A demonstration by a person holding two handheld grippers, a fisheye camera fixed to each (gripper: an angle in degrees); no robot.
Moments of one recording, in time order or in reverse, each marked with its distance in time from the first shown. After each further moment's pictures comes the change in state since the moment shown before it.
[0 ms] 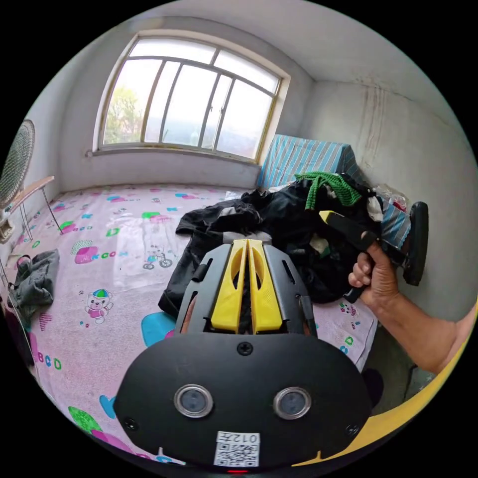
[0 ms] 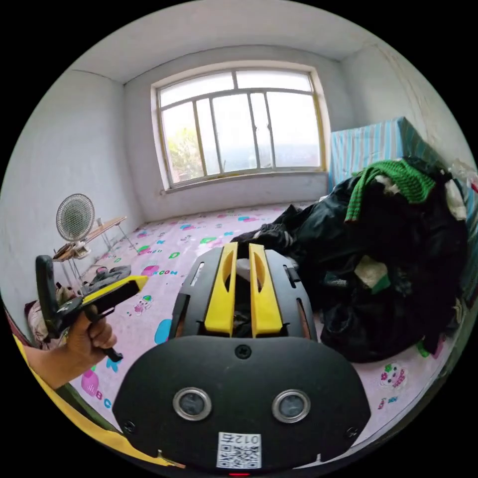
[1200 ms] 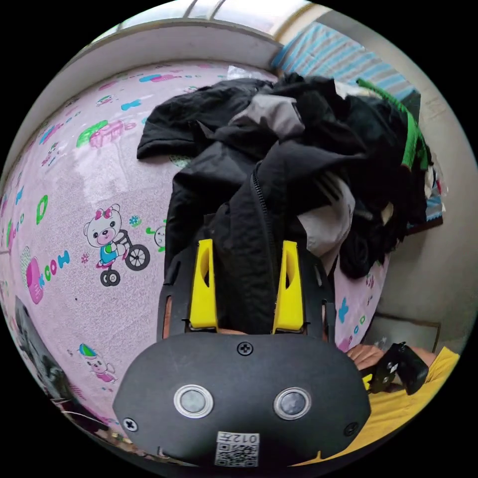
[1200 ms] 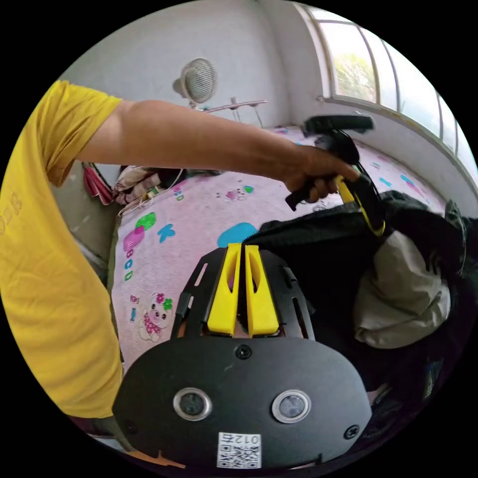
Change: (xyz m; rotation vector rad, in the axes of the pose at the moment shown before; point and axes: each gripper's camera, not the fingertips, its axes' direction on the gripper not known) left arm -0.171 -0.197 0.329 -0.788 0.081 0.092; right arm -0.072 0.048 0.168 -0.429 -0.677 -0.598
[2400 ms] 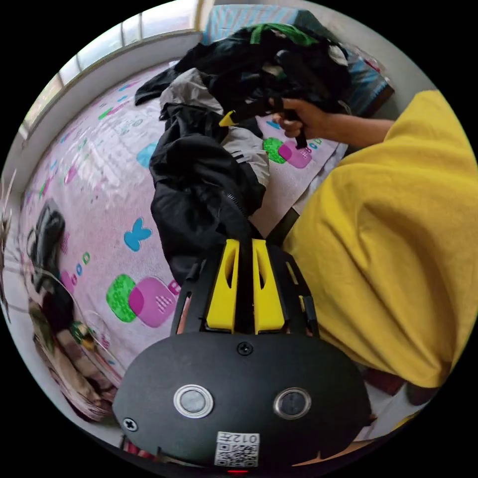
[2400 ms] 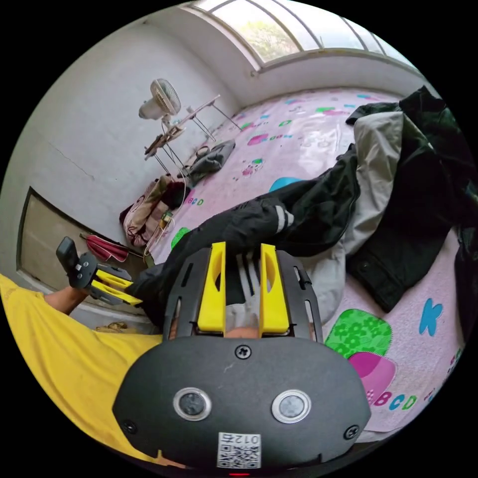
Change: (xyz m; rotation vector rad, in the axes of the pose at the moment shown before) left arm 0.149 0.603 -0.157 -0.008 -0.067 0.096; right arm -0.115 0.112 0.010 -0.035 -0.068 0.560
